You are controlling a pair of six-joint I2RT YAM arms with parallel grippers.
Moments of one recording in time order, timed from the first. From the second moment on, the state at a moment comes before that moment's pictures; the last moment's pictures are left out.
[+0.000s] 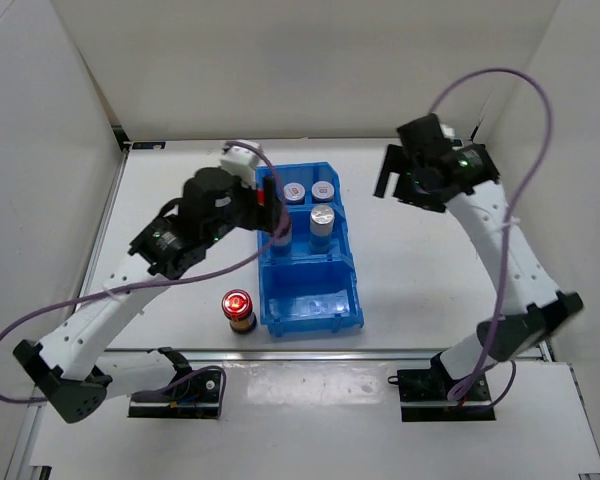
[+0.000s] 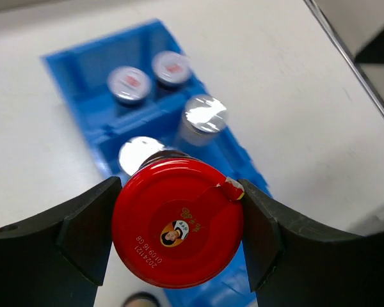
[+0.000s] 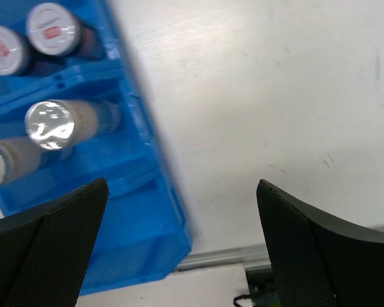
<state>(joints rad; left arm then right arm) -0.70 1.14 1.35 -0.55 -0.18 -0.25 0.50 1.54 1.87 -1.29 0.30 0.58</state>
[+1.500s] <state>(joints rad) -1.10 1.53 1.06 -0.11 -0.26 -0.16 0.26 1.23 1.55 -1.39 0.06 0.55</state>
